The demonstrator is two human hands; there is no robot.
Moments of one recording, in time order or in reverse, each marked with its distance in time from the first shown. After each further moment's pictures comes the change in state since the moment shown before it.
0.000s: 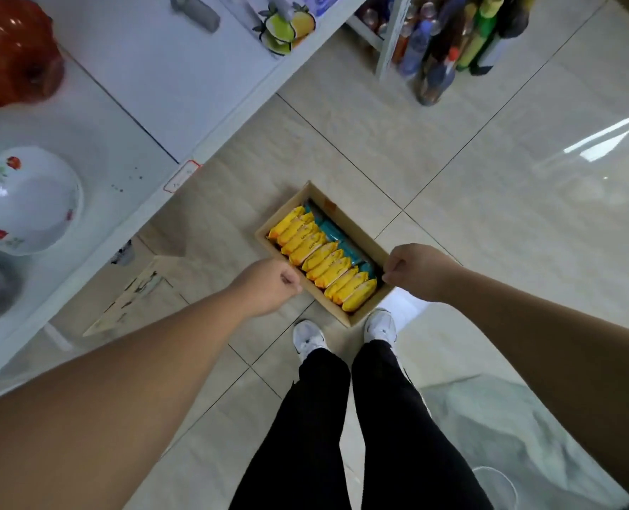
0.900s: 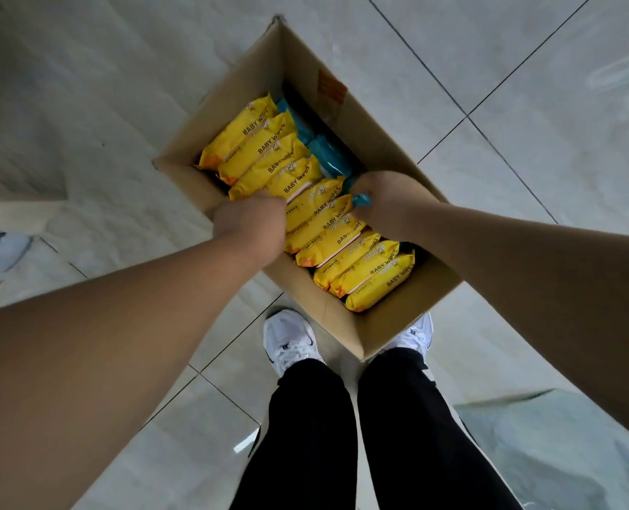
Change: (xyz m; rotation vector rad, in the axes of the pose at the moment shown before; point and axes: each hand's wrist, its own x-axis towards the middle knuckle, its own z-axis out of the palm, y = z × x) left_hand 0.332 -0.137 0.185 0.651 0.113 -0.043; right_hand 0.330 0.072 0.174 -0.134 -0.037 -0.075
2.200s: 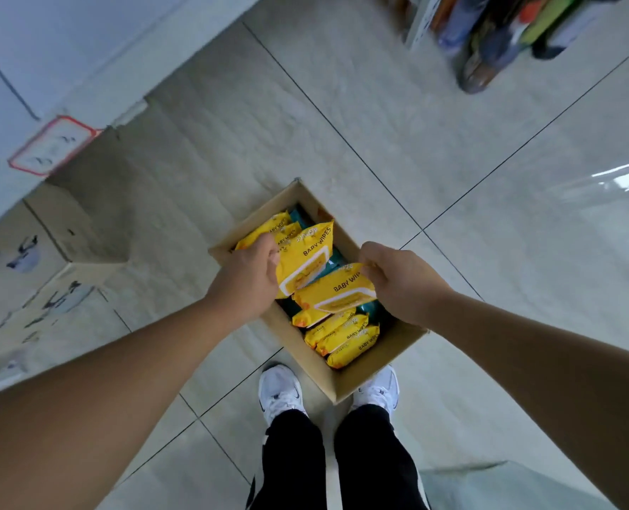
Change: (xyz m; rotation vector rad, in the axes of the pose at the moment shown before) left_hand -0.104 -0.013 -0.147 -0.716 0.368 0.045; right_hand -0.125 -0.017 -0.115 0.108 0.169 -0.223
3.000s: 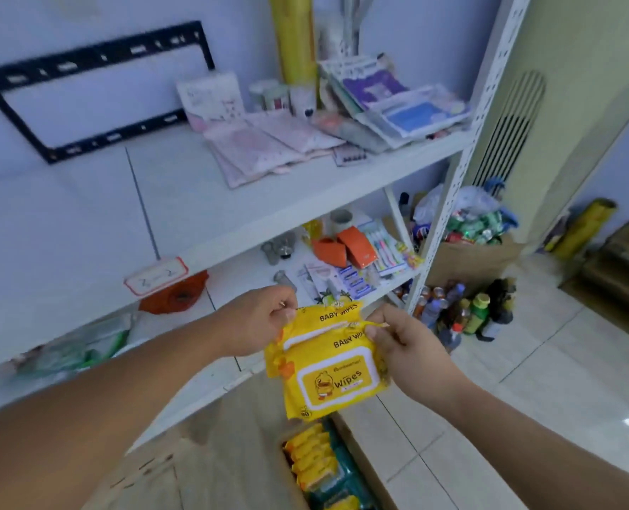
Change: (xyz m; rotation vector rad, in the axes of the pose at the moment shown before) left_hand -0.151 0.290 -0.465 0.057 0.080 0.176; right_hand -0.236 -0.299 -0.337 0.455 0.339 -0.349
